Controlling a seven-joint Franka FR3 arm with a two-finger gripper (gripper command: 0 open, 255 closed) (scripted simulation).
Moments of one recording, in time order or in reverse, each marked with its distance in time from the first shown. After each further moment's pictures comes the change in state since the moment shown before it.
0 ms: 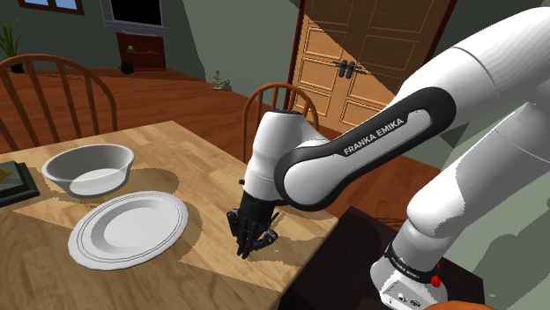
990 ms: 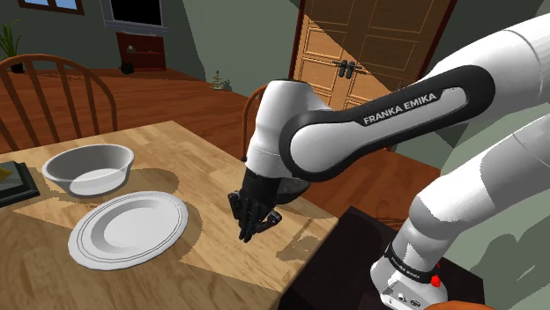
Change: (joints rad) arm 0.053 -0.145 -0.108 0.060 0.030 -0.198 -0.007
